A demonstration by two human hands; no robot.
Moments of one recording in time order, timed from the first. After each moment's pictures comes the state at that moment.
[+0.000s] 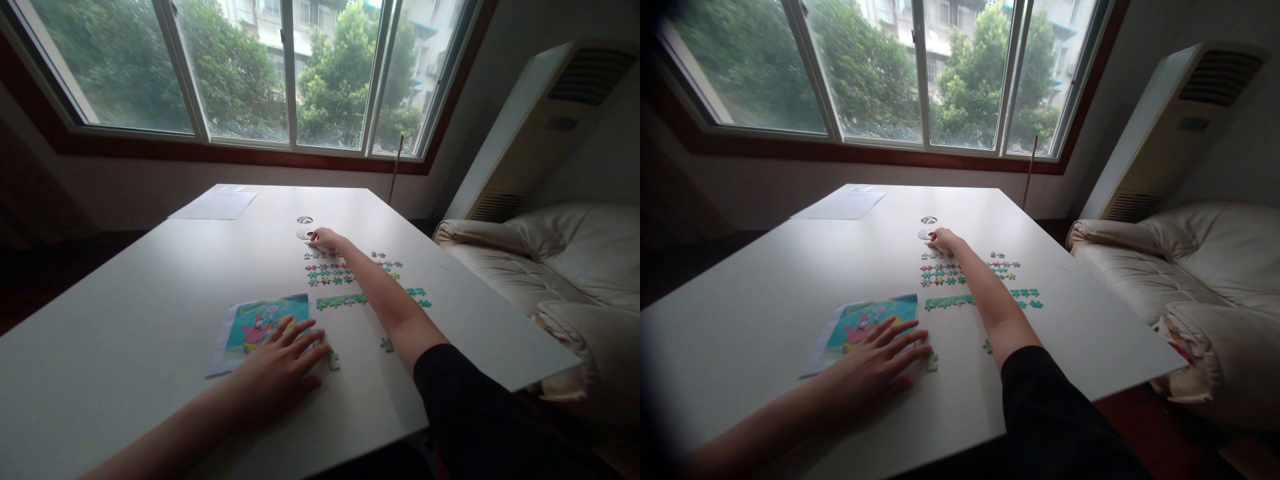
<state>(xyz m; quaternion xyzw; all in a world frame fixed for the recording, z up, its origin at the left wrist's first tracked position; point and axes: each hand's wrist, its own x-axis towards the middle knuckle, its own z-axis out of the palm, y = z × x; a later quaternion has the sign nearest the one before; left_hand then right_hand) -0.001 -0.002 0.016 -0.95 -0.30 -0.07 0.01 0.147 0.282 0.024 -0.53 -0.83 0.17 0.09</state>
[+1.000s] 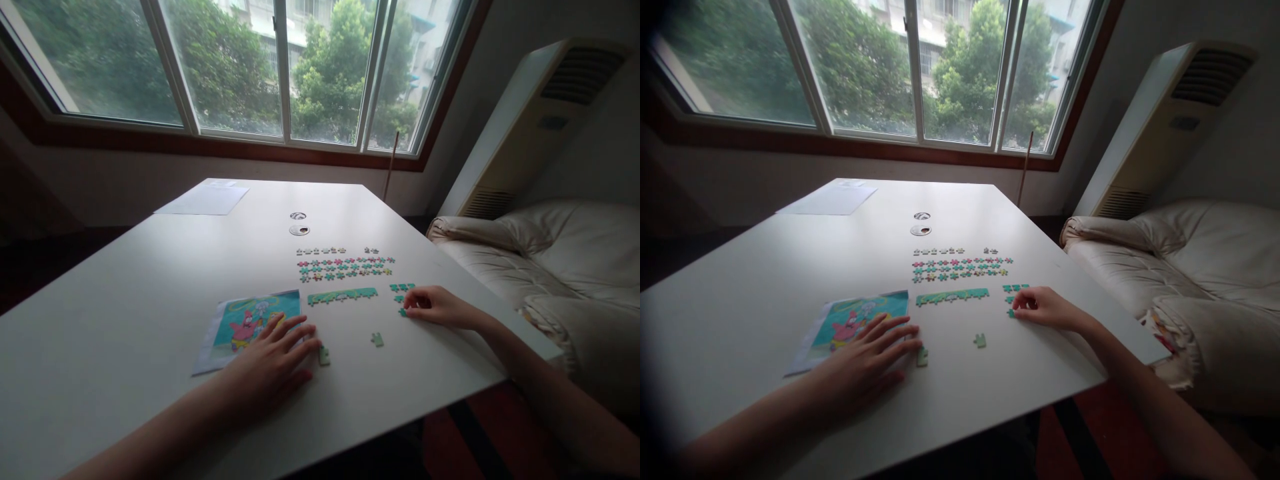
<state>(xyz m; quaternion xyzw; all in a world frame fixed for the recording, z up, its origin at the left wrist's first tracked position) 0.002 -0.001 0.013 -0.95 -0.31 -0.09 -0.02 0.368 0.056 0.035 -0.52 -0.80 0.28 0.10</state>
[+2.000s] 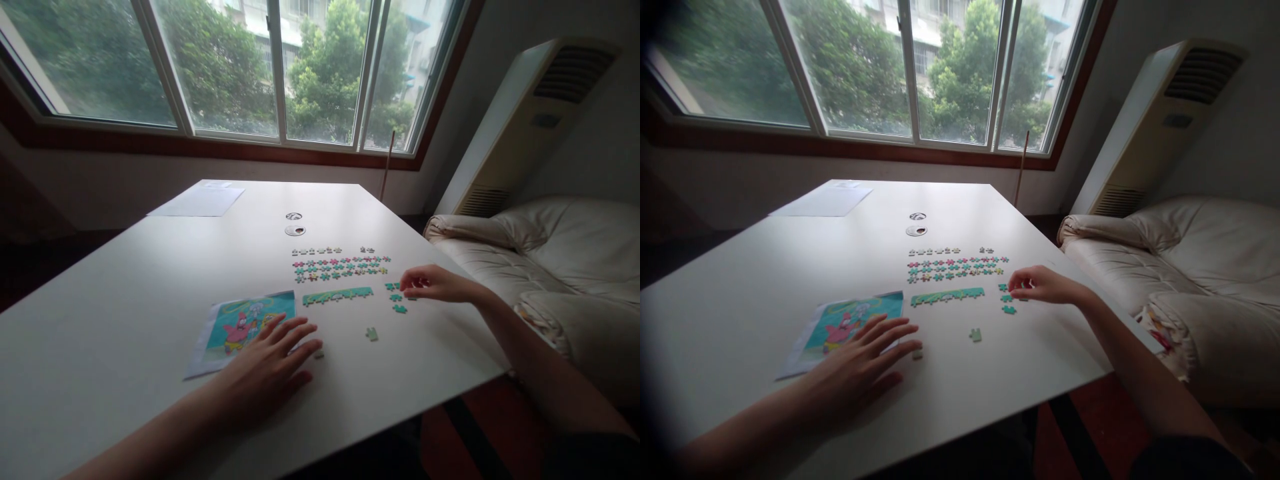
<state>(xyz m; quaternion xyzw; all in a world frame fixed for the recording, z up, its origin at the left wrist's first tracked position) 0.010 -0.006 0.018 -0.95 -0.29 -0.12 0.00 0.373 0.079 0.063 -0.47 -0.83 0.28 0.08</state>
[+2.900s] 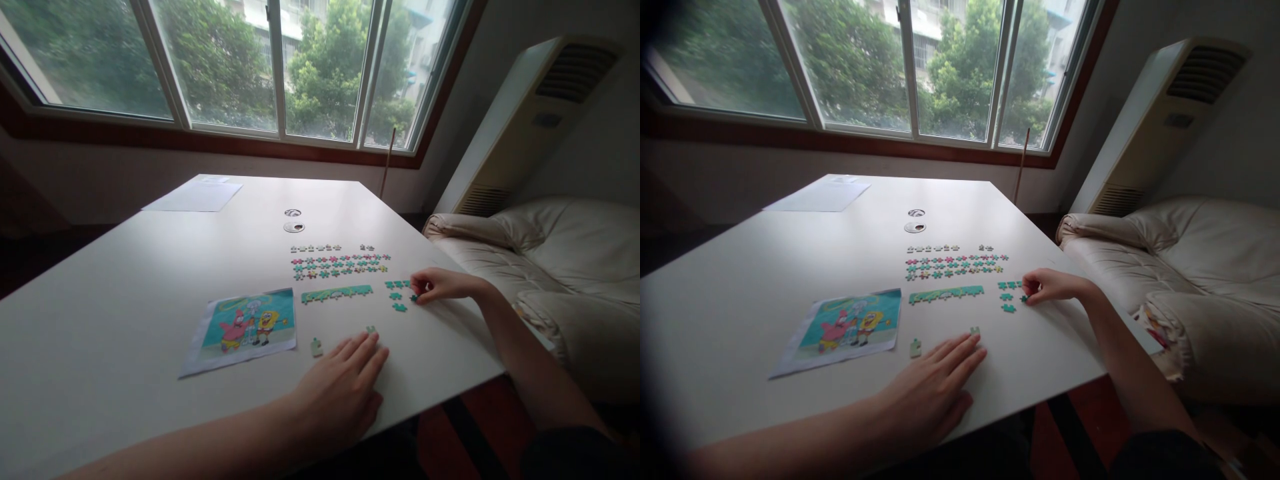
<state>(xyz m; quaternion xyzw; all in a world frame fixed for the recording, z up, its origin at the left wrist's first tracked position) 0.098 -0.027 0.012 -0.95 -0.26 -0.13 -0.13 0.400 0.097 0.051 -0.49 -0.80 0.35 -0.02</state>
